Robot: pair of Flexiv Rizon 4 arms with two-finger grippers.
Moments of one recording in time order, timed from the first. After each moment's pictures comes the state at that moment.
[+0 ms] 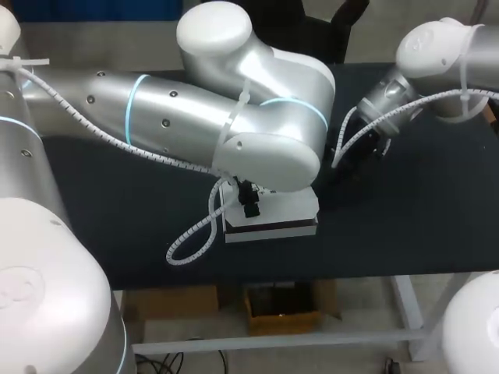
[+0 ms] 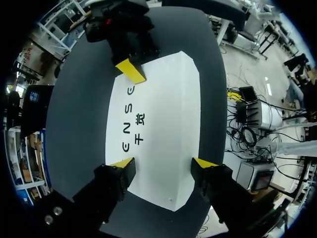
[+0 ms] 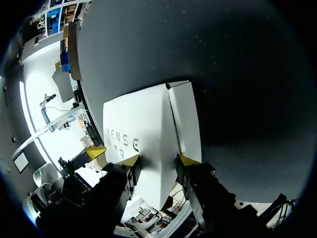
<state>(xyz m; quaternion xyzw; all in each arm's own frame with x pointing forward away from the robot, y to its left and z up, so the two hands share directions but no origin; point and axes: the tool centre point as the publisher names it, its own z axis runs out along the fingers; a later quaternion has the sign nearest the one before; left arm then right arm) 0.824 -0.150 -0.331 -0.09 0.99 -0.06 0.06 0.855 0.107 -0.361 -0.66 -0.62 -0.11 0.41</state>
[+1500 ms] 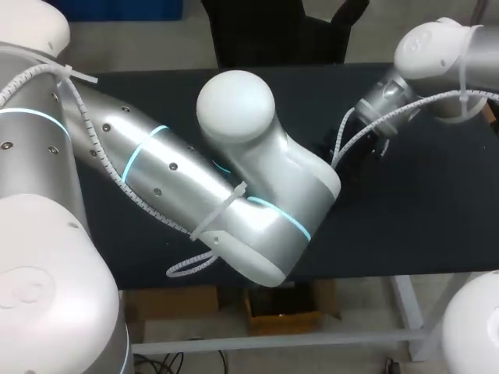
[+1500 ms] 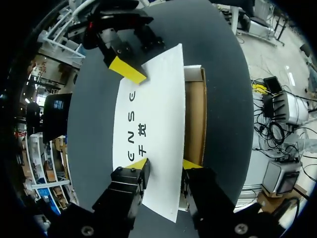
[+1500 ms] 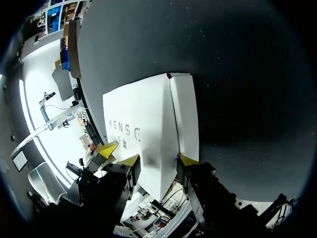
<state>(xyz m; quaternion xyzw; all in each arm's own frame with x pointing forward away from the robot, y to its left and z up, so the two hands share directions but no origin) 0.834 -0.155 -0.356 -0.07 0.98 -0.04 0.19 0.849 0.110 -0.360 -0.66 -0.62 -0.11 0.41</state>
